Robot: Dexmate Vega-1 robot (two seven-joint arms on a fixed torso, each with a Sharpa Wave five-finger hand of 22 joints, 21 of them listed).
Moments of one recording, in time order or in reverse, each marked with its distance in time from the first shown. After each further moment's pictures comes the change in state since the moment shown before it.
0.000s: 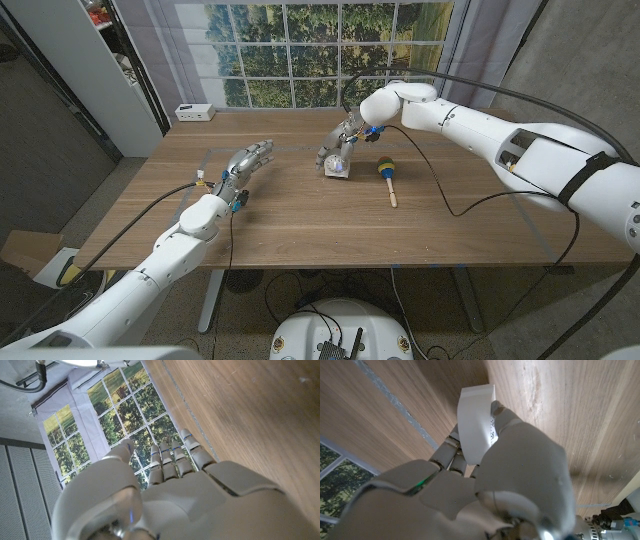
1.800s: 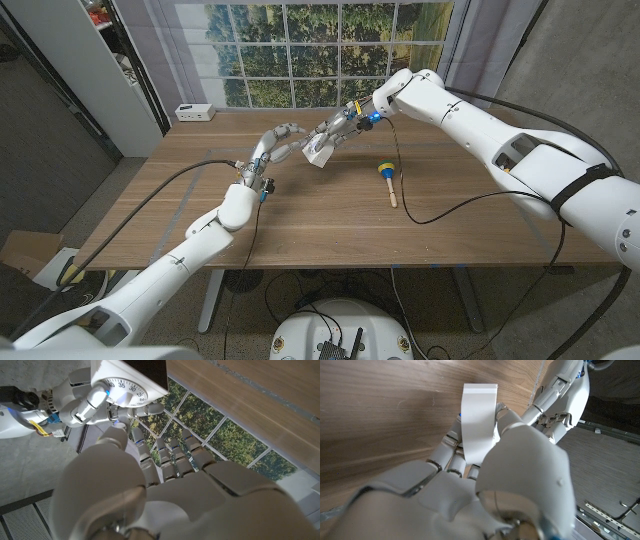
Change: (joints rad) left arm -0.120 -0.066 0.132 0.025 0.582 -0.071 0.313; left_hand 0.226 -0.104 -0.111 -0.109 0.016 0.378 -0.147 0.144 0.088 0.040 -0.077 0.056 0.078 0.021 -0.047 0.015 0.014 -0.048 -0.002 0.006 0.005; right arm -0.083 0.040 0.259 -0.101 0.733 -0.820 -0.020; right_hand -0.063 -0.025 -0.020 0.008 0.034 0.086 0.149 -0.021 -0.002 -0.016 0.088 0.030 0.060 0.059 -0.046 -0.135 -0.044 0.008 0.000 0.067 -0.021
